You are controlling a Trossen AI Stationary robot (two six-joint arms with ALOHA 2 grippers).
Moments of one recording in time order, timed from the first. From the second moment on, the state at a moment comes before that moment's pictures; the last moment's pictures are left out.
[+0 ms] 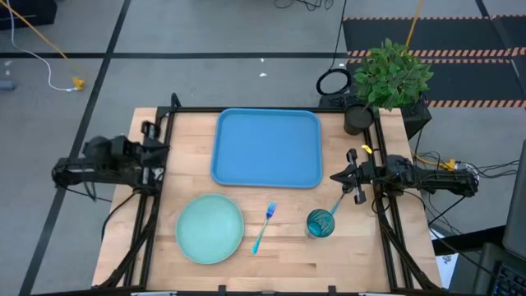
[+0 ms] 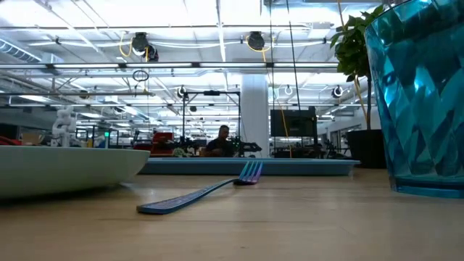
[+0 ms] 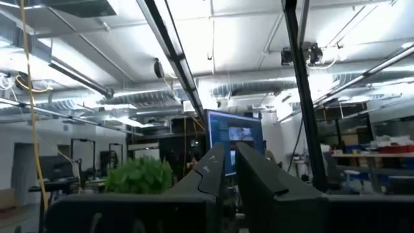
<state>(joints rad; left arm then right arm) -0.02 0.22 0.44 0.32 0.03 0.12 -0.04 0.00 0.01 0.03 -0.13 -0.01</state>
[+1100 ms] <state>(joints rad) -0.17 1.59 1.78 -0.46 0.10 0.36 -0.04 0.00 0.02 0.24 -0.13 0.23</state>
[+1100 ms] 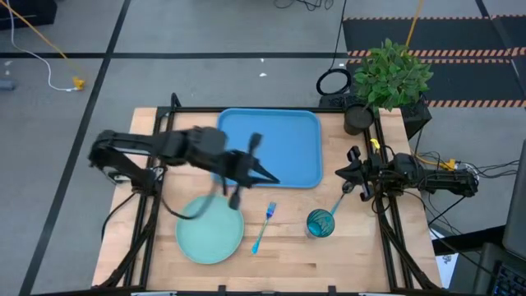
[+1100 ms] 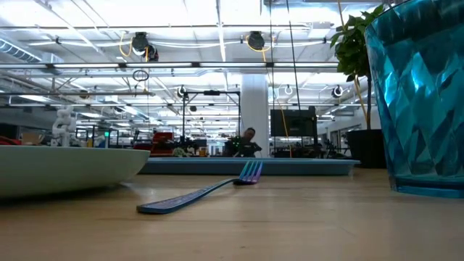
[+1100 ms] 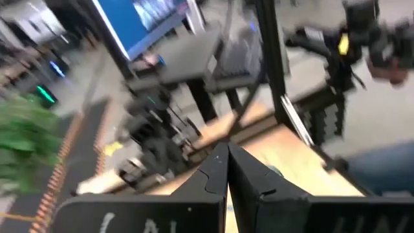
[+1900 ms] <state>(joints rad) -0.23 2.12 2.15 -0.78 0.10 0.38 -0.04 0.01 0.02 0.16 -0.12 0.23</state>
